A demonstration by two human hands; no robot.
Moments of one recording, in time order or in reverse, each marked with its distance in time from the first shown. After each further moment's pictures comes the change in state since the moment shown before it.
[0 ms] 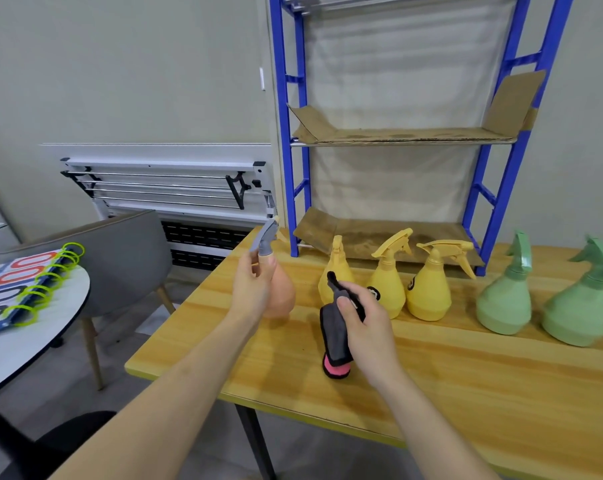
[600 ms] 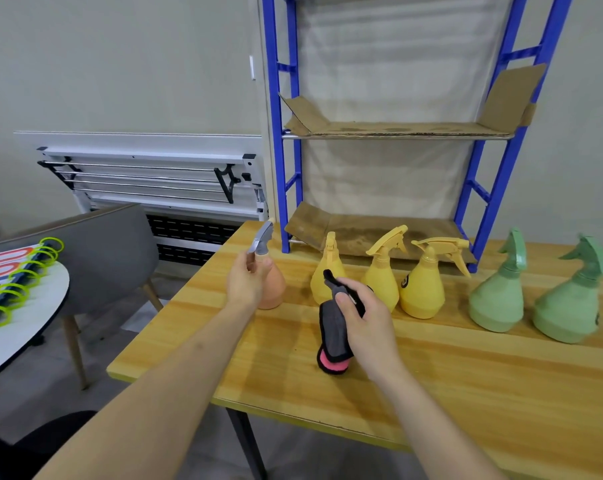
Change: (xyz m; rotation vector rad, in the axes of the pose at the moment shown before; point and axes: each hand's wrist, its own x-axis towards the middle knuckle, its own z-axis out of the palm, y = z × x) left_hand 0.036 -0.029 0.013 0.193 0.015 -0.096; right_hand 0.011 0.007 -0.007 -0.044 0.015 -0.009
